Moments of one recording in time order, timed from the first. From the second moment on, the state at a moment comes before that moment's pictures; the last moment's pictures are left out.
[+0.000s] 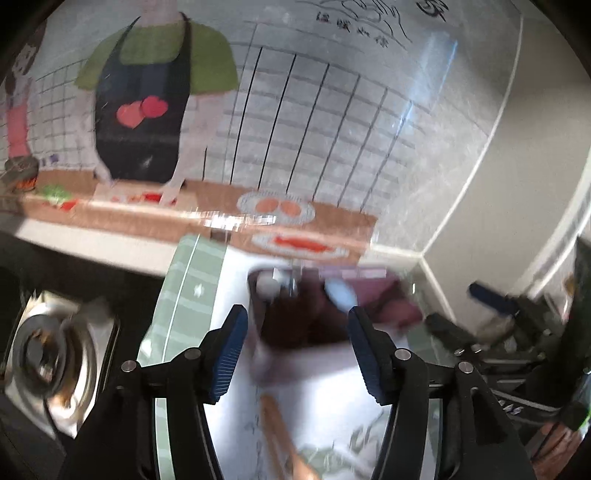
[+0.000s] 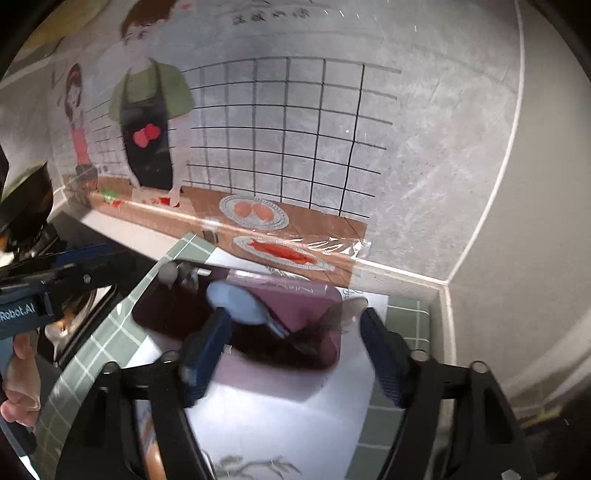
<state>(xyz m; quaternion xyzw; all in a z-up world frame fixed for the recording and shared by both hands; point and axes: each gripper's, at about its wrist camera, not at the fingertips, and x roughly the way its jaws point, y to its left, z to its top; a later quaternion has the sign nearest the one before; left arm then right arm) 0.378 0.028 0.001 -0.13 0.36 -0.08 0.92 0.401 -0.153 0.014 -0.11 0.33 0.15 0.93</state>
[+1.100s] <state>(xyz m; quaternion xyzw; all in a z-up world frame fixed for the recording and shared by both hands) 0.238 0.010 -0.091 -0.05 0.48 -0.04 0.88 0.276 -0.151 -0.113 -0.13 0.46 0.20 0.86</state>
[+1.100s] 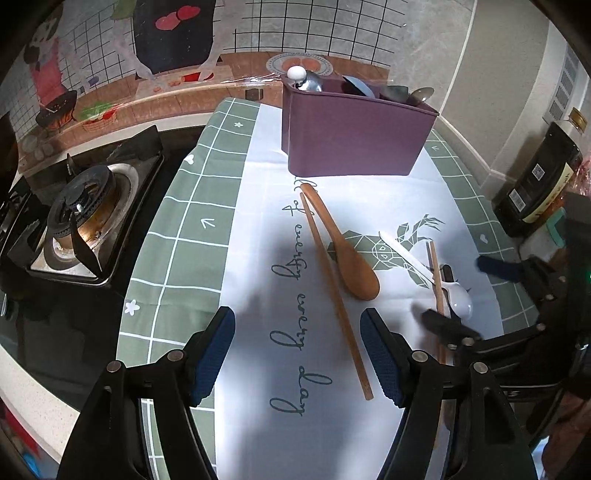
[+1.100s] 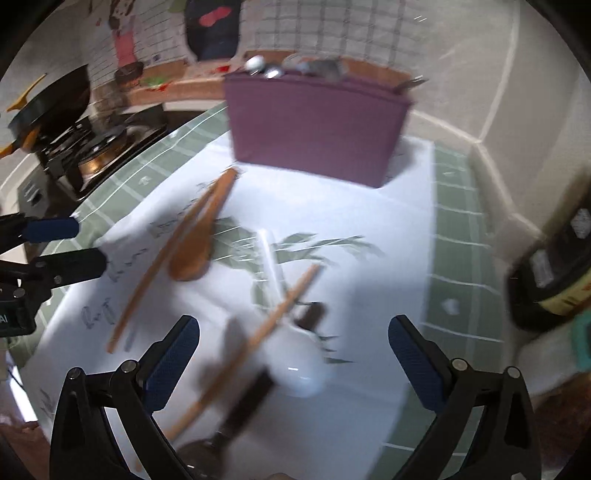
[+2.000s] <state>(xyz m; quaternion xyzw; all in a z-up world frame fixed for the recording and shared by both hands) 0.314 -0.043 -0.132 -0.01 0.52 -0.06 0.85 0.274 -0.165 -0.129 -0.10 0.48 0.15 0.86</state>
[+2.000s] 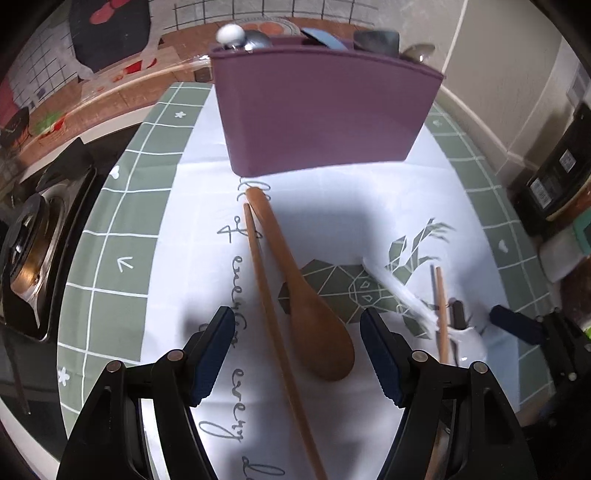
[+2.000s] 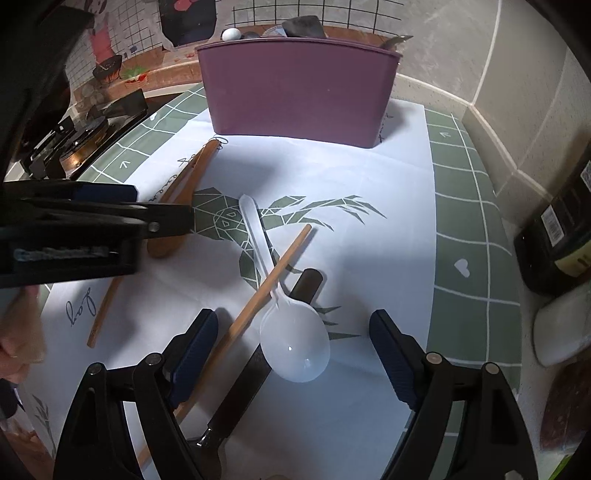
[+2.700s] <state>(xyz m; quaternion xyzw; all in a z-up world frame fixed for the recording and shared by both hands) 0.260 -0.014 -0.119 -0.02 0.51 -0.06 0.86 0.273 -0.177 -0.128 -0.09 0.49 0.15 0.86</state>
